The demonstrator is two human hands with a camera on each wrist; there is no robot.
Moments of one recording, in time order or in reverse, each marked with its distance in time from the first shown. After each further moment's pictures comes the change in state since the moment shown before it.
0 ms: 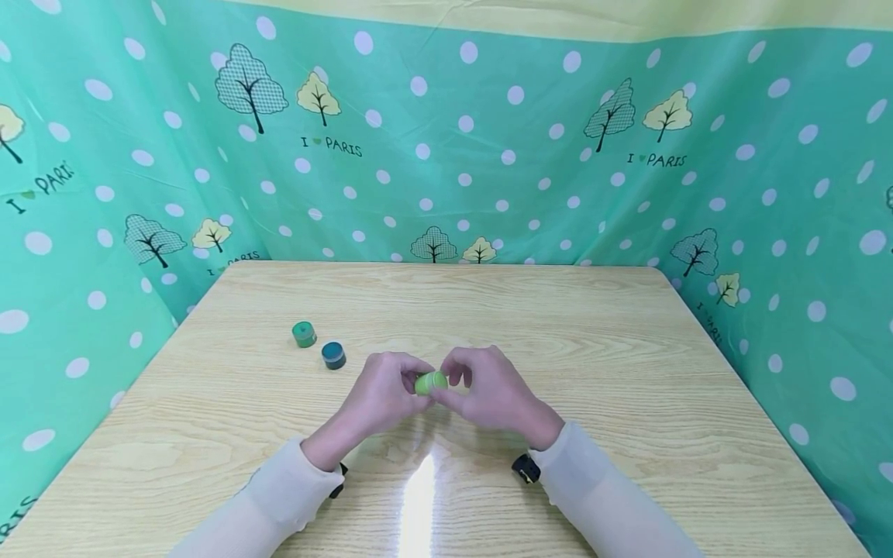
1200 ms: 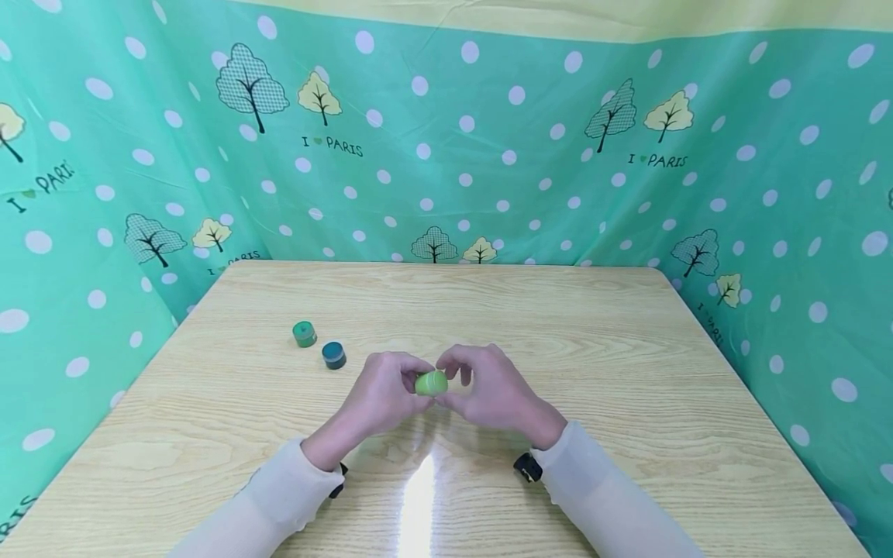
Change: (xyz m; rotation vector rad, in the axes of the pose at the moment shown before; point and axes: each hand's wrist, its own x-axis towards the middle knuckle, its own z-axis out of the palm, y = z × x) left_hand -0.001 0.000 0.000 0.023 0.018 0.019; right_hand 0.000 0.002 -0.002 0.007 0.005 -0.070
